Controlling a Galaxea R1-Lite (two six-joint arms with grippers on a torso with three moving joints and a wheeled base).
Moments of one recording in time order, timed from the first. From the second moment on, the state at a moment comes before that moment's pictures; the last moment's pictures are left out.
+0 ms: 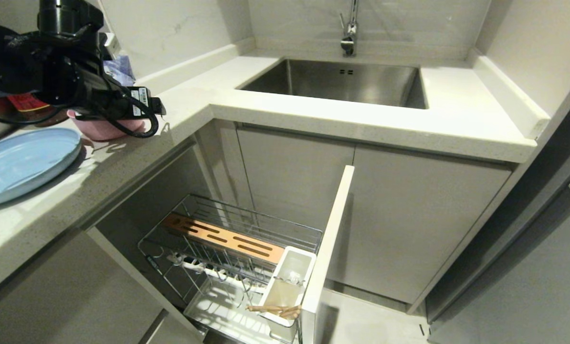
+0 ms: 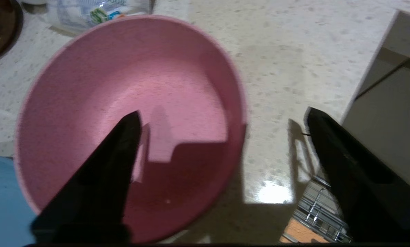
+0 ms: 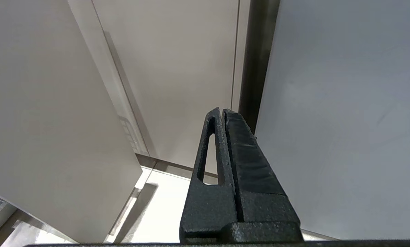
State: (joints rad) left arm -0.11 1.87 -1.95 0.48 0.38 -0.02; right arm 0.00 0.00 0.00 -0.08 0.00 0.02
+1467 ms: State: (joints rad) left arm -0.48 1.62 -1.71 0.26 0.52 -0.16; right arm 0.00 0.00 0.00 -0.08 0.00 0.02
